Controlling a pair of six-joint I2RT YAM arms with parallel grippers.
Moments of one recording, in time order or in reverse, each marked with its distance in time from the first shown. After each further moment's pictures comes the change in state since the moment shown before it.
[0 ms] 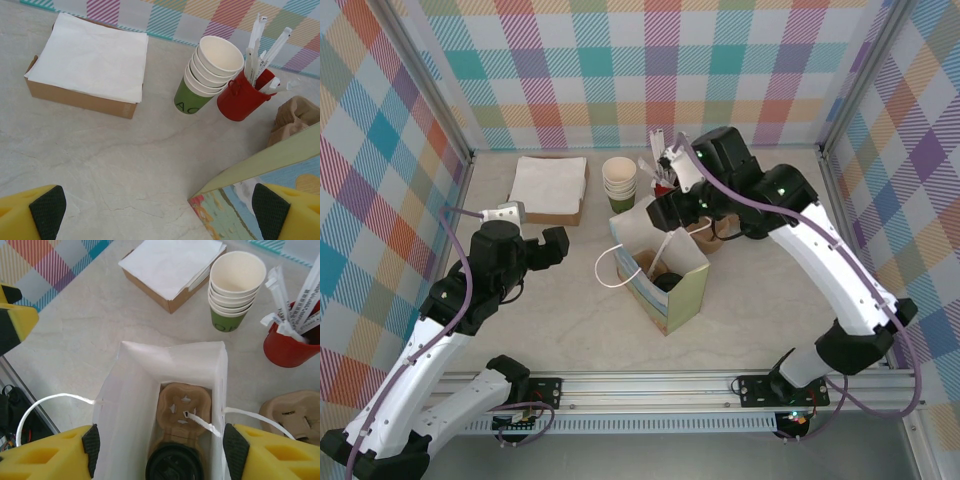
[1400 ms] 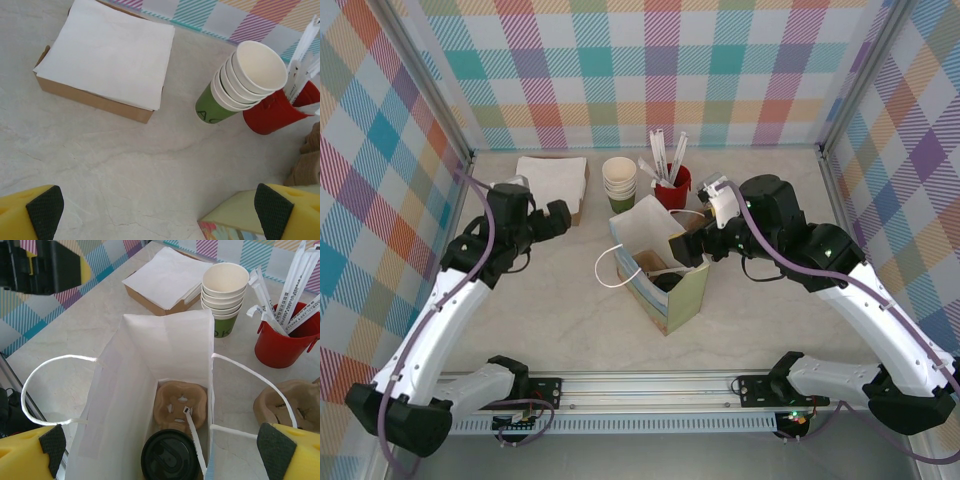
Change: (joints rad) left arm 0.166 0.296 0.158 0.005 0.091 -0.008; right arm 0.000 -0.383 -0.473 0.252 0.015 0.012
